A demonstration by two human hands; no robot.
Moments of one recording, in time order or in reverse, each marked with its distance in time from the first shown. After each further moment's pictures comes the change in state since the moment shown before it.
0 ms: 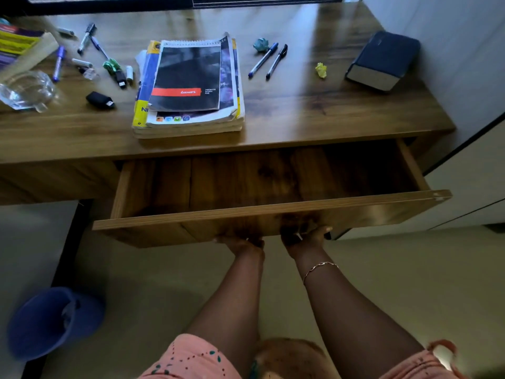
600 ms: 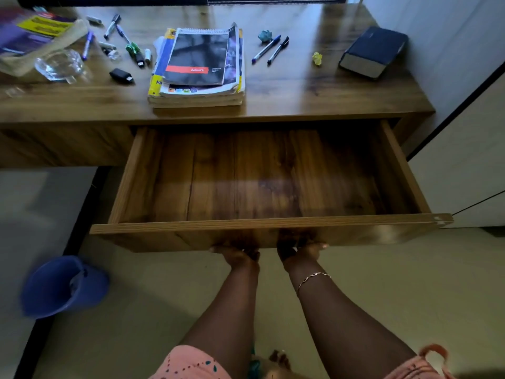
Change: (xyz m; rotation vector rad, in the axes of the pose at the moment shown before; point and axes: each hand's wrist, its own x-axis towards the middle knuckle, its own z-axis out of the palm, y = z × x) left_hand -0.048 -0.038 -0.093 0.071 0.043 0.059; right_hand -0.056 0.005 -0.089 0.032 0.074 -0.033
